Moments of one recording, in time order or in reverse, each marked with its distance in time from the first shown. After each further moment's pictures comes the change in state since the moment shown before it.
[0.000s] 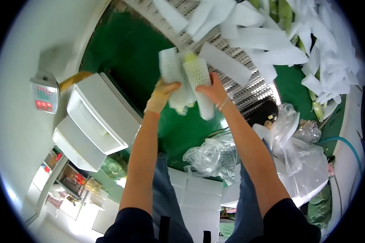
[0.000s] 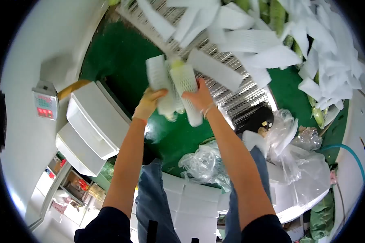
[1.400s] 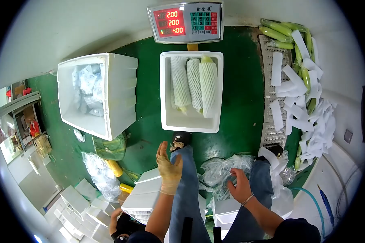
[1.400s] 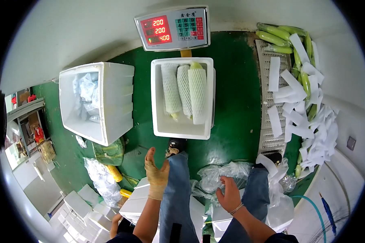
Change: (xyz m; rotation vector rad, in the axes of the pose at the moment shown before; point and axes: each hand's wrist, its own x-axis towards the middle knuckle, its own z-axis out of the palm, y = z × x) left_hand -0.409 -0.023 -0.212 0.127 0.945 -0.194; right_hand -0.359 -0.046 0.235 -1.007 -0.384 -0.340
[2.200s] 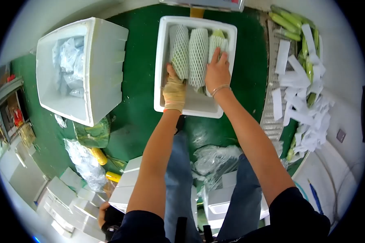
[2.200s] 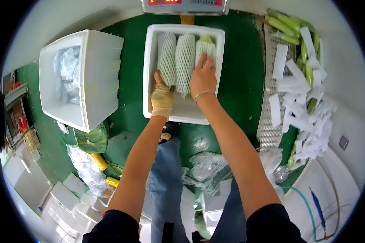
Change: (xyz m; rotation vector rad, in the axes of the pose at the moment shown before) left_hand 0.170 -0.053 0.145 0.283 -0.181 -0.098; right_hand 0.334 -0.036 0.074 -0.725 0.462 -0.103
